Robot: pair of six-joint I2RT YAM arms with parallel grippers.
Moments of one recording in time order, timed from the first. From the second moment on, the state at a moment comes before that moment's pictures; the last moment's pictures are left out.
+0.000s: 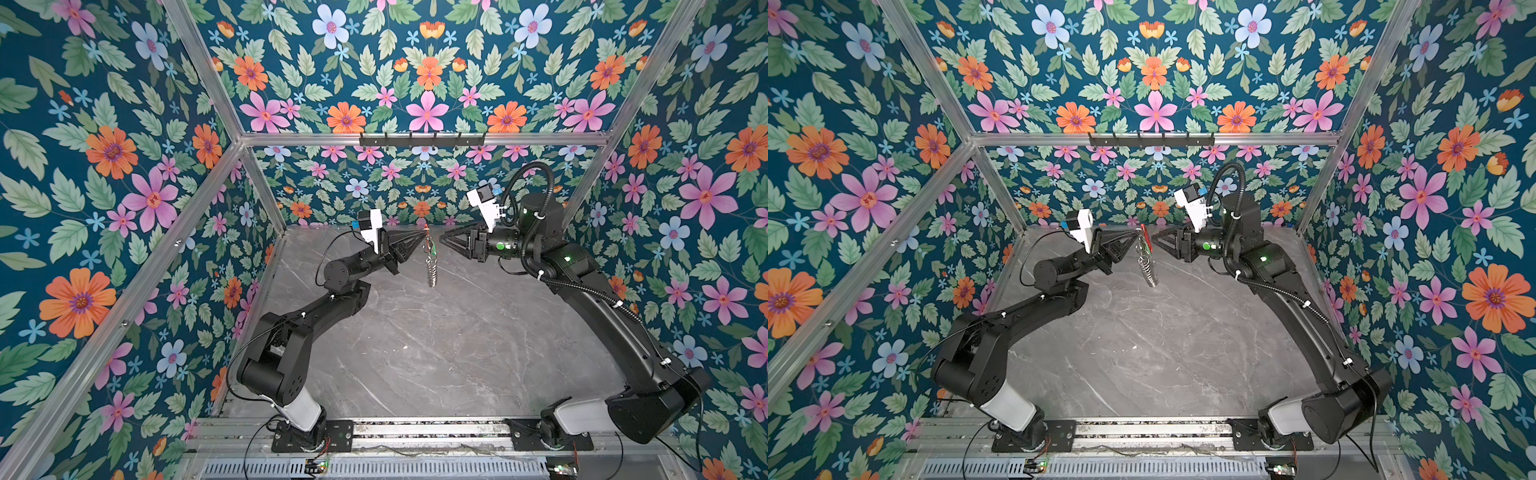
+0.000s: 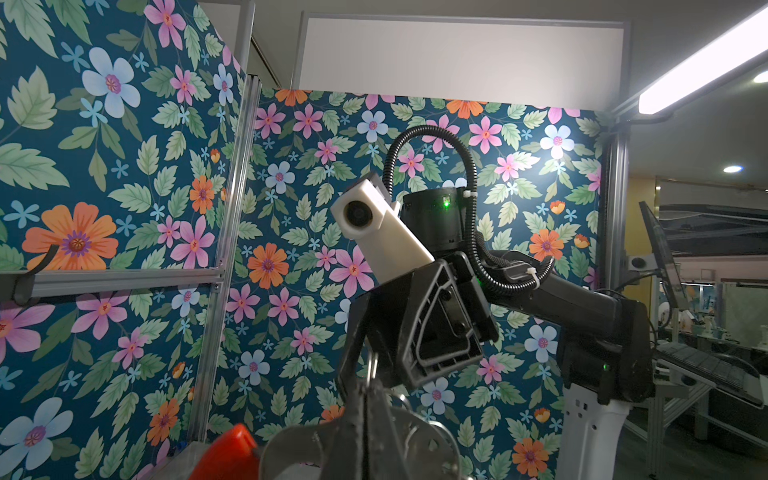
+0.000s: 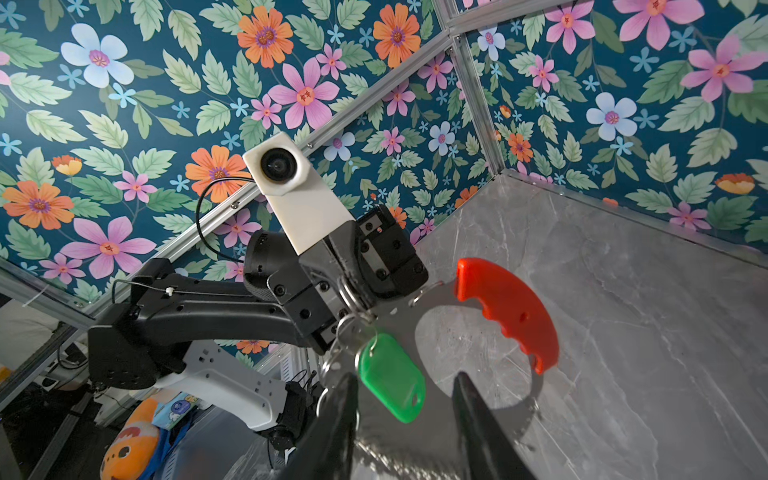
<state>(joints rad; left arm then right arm) -0.46 1.63 1.02 1.51 0.80 -0.86 0.44 1.40 1.61 -0.43 -0.75 0.31</state>
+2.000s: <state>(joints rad) -0.43 1.47 1.06 0.99 0.91 -0.49 0.51 1.53 1.76 -0.68 -0.59 0.03</state>
